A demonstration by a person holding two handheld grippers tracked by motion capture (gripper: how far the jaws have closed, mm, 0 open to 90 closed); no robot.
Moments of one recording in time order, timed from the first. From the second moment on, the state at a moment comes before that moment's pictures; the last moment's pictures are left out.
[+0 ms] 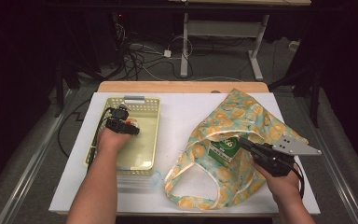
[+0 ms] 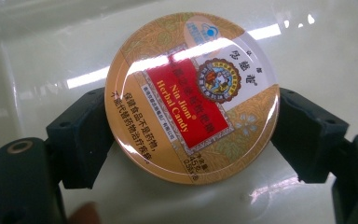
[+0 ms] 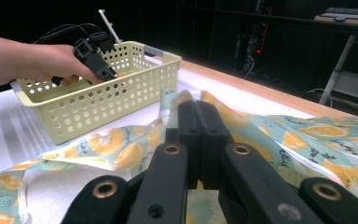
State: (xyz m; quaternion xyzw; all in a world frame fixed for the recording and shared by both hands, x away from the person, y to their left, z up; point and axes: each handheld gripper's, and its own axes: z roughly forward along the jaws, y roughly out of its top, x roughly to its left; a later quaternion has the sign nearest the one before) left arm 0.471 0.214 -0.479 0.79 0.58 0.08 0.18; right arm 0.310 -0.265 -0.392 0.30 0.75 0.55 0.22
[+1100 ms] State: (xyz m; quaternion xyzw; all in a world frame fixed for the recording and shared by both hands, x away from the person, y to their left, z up) left arm 0.393 0.186 -0.411 0.77 0.50 0.12 0.36; right arm 0.306 -0.262 -0.388 0.30 0.75 0.55 0.22
